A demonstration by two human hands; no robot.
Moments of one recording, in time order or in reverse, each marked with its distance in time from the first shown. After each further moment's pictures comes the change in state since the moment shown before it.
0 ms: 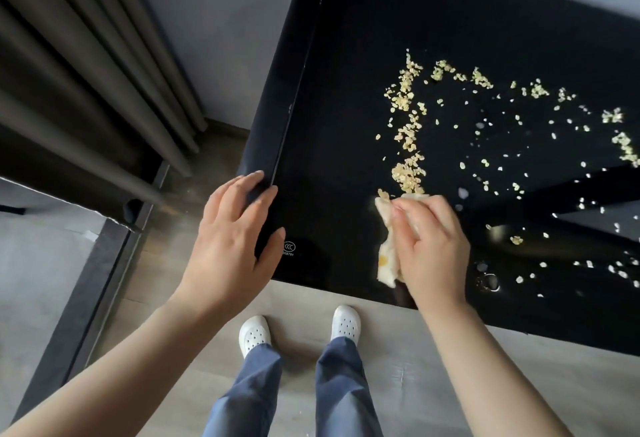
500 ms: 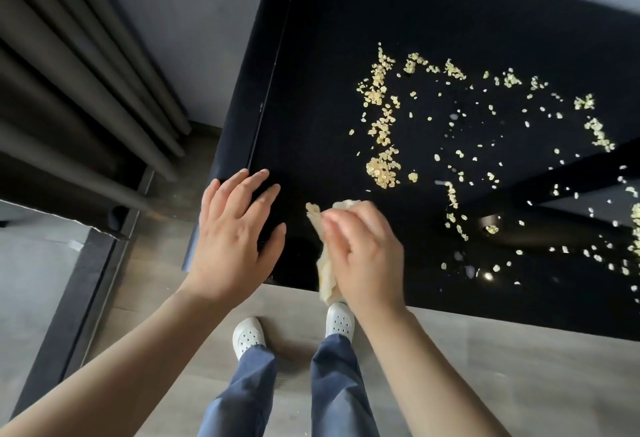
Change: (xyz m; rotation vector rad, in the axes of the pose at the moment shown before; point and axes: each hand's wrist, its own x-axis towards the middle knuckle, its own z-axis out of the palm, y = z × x) left_hand 0.014 0.009 0.030 0.080 -0.010 0.093; right_hand -0.014 -0.043 0.008 0.166 -0.059 -0.035
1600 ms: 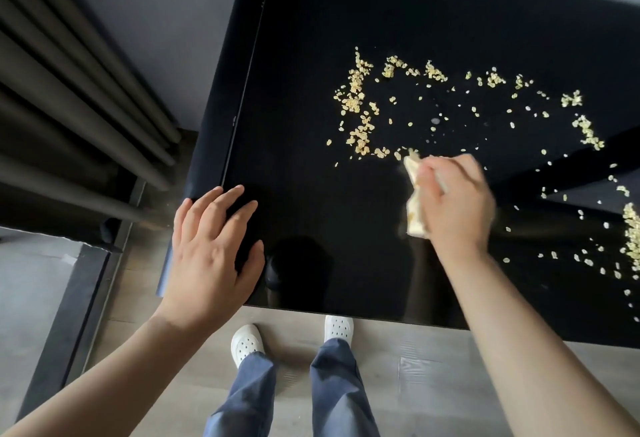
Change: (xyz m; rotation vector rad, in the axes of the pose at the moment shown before) left_hand 0.004 0.009 -0.002 0.043 0.010 -0.008; right_hand 0.068 0.116 -0.053 -0.271 0.124 0.277
